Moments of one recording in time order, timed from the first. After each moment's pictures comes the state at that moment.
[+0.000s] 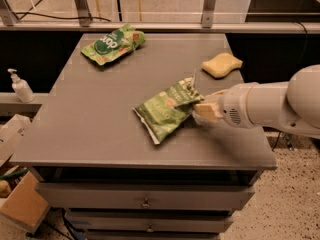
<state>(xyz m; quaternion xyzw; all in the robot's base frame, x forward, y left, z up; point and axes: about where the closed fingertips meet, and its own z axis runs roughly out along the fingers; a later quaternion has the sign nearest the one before) 0.528 -0.104 0.844 -0.35 0.81 0.17 0.44</state>
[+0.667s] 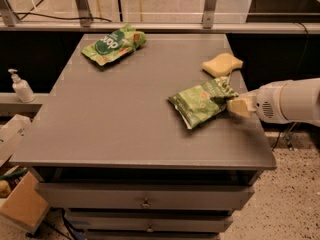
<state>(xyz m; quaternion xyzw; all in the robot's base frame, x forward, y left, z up) 0.548 -0.202 0.833 -0.27 0.86 0.13 0.42</state>
